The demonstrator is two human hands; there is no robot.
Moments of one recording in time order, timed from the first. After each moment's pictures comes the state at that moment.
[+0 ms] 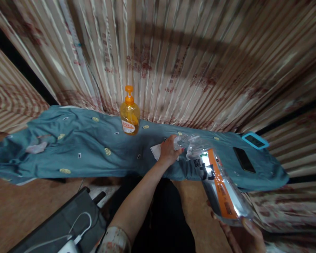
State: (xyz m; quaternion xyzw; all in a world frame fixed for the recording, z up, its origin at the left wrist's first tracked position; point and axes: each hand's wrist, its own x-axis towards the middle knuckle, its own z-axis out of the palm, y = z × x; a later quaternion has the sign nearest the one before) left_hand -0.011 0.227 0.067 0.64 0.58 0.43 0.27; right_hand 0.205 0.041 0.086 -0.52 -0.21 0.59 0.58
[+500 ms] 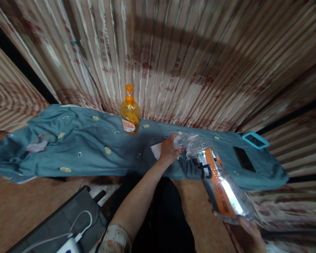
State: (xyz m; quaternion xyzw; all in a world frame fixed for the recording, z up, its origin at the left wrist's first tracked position) left_hand -0.010 0.227 0.069 0.63 0.58 0.43 0.27; right_hand 0.200 0.042 0.090 -0.51 -0.18 0.58 0.61
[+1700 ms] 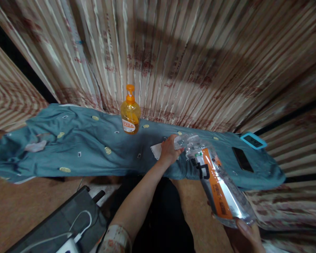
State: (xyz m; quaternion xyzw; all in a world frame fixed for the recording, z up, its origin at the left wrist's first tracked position) left_hand -0.009 0.227 0.070 0.63 0.59 0.43 0.27; right_hand 0.203 0.036 0.076 -0.57 -0.30 0.48 0.60
